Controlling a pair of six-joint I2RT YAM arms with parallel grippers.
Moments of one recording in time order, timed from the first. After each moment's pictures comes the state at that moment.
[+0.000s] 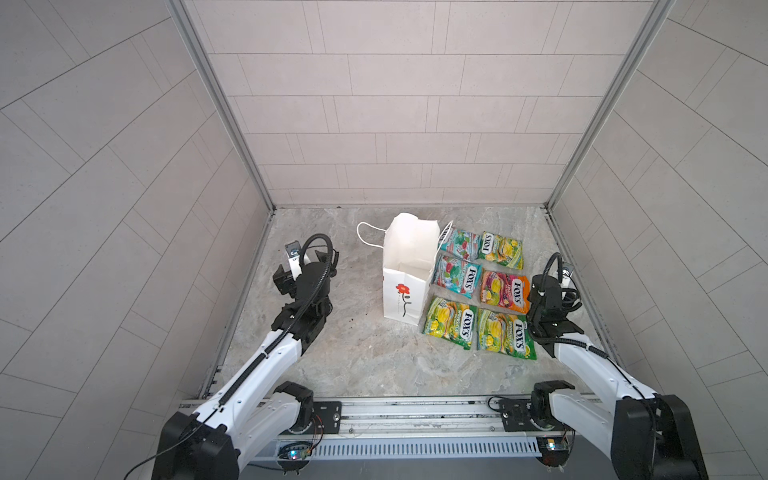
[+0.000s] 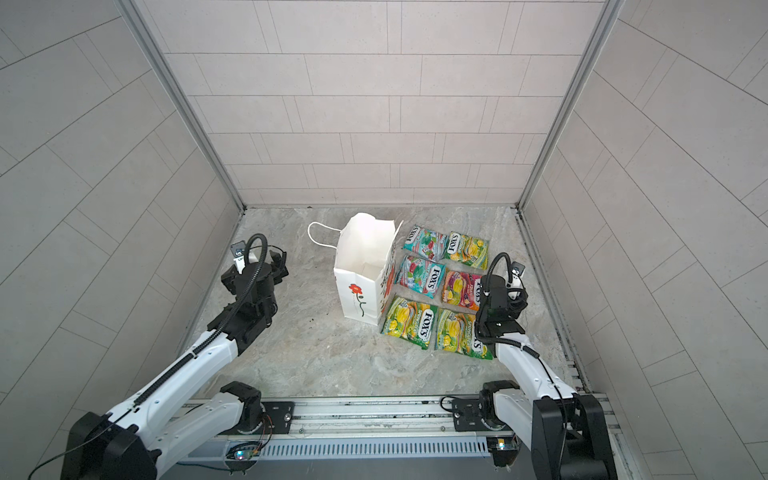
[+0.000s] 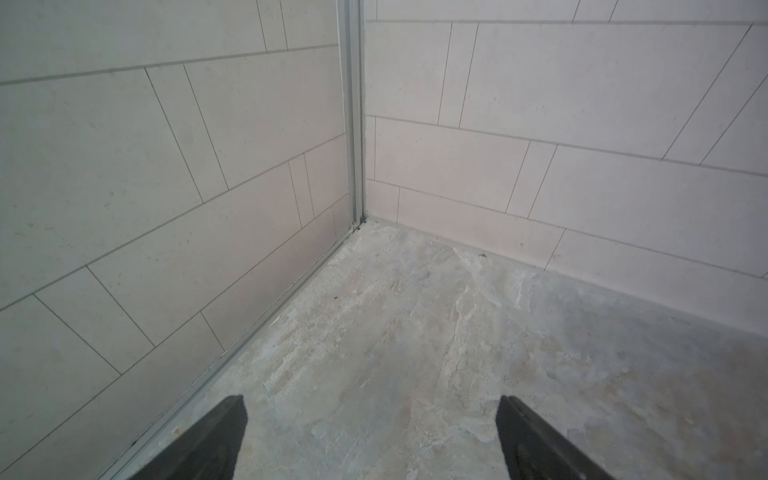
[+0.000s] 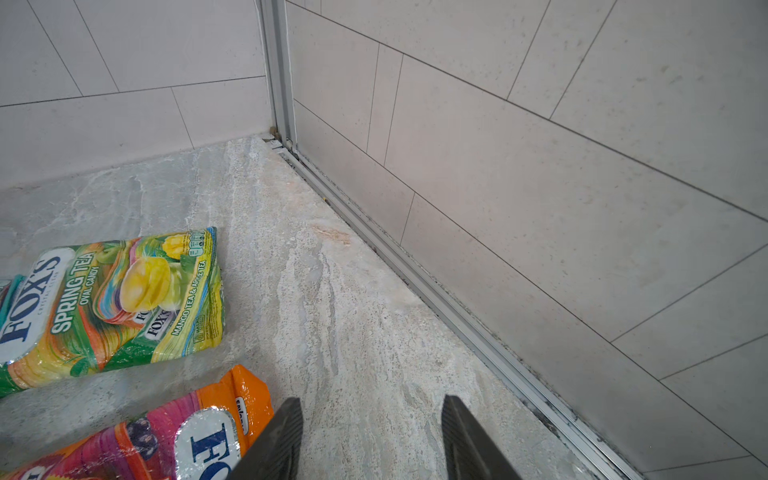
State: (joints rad) left arm -0.34 0.97 0.54 0.11 -0.81 -0.24; right arm 0.02 1.02 0.36 0.18 0.75 0.25
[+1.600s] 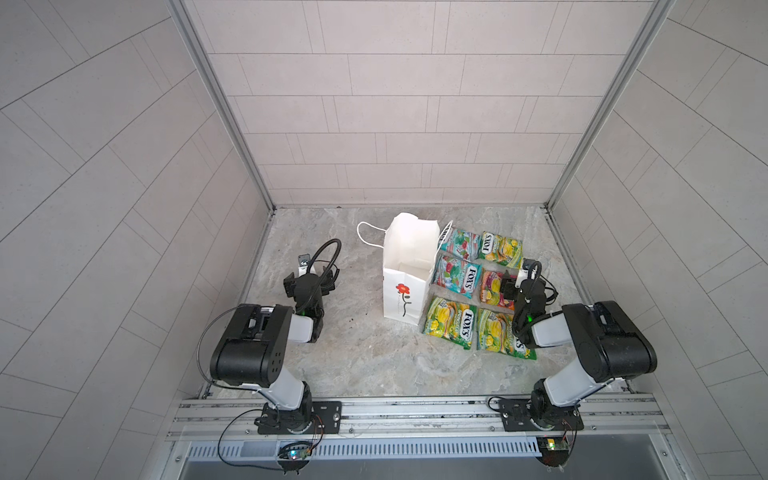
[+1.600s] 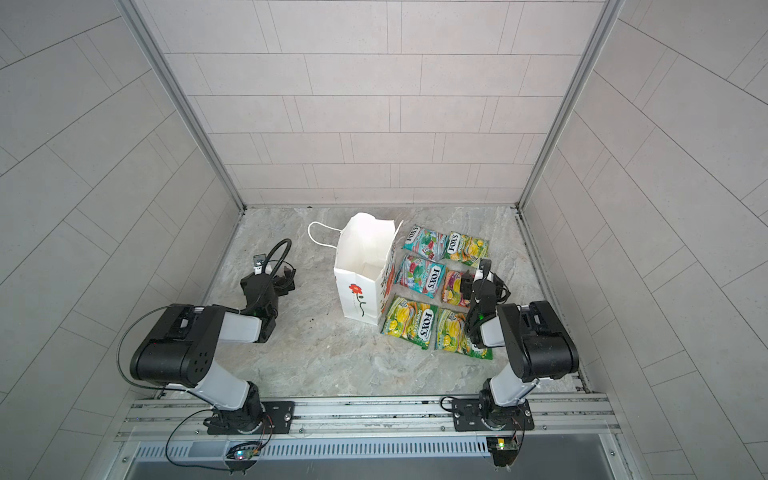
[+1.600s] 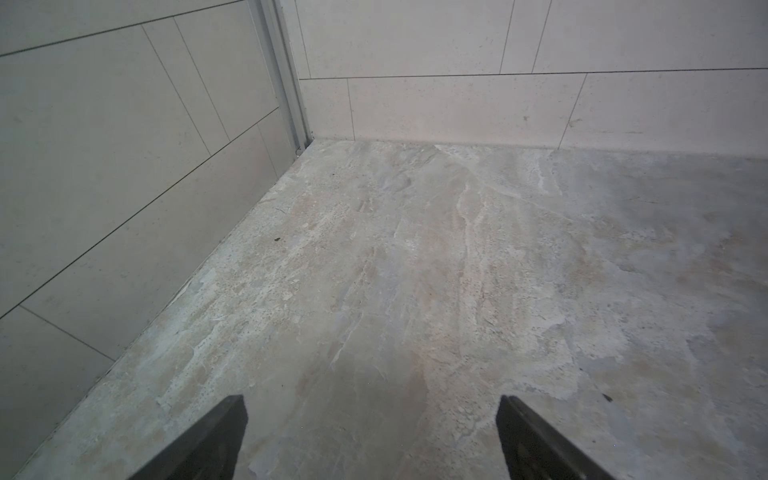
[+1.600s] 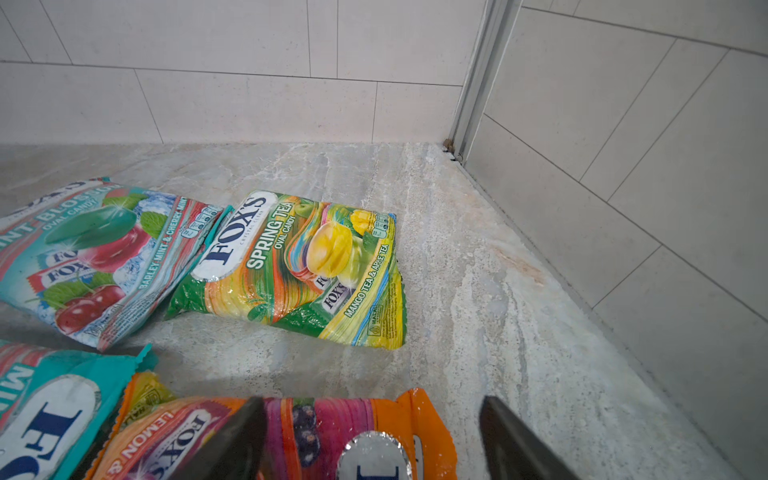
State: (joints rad) left arm -0.06 1.59 0.35 0.89 -0.38 -0.04; right arm 0.03 1.58 0.29 1.00 0.35 0.00
